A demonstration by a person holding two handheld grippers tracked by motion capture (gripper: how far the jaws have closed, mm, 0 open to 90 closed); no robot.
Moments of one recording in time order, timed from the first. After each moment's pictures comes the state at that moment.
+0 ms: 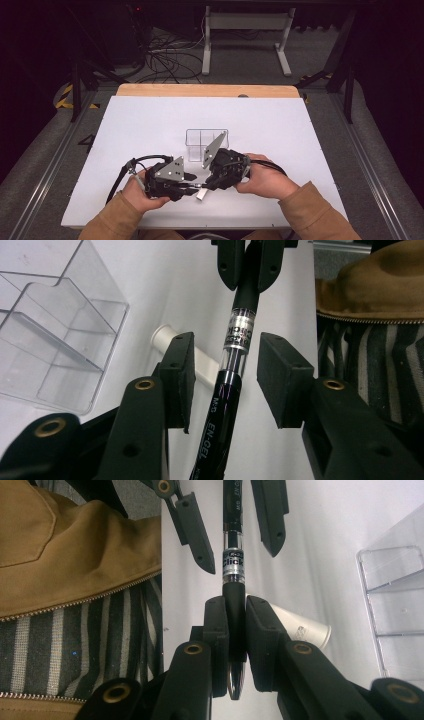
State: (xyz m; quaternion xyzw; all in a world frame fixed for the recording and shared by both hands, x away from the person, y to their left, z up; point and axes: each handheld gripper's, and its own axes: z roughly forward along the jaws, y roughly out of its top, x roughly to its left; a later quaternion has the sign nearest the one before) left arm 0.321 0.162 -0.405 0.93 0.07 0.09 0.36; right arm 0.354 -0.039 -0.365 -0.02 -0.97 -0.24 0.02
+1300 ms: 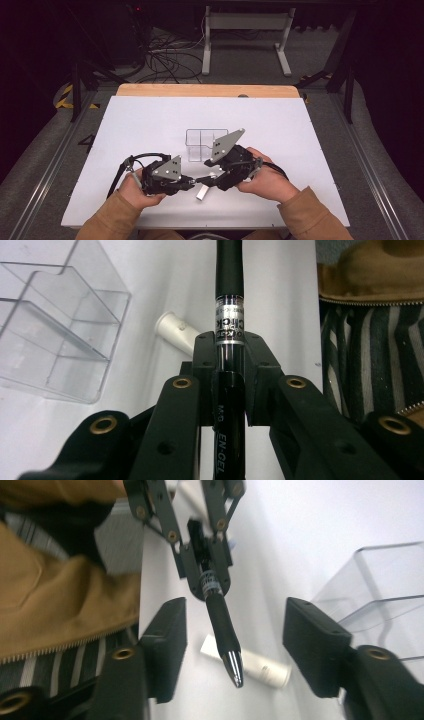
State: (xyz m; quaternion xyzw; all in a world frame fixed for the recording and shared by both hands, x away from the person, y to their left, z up) left arm 0.327 0.171 -0.400 0.93 0.07 0.09 0.35; right arm 0.352 -0.059 -0.352 -0.03 -0.93 -0.37 -0.05
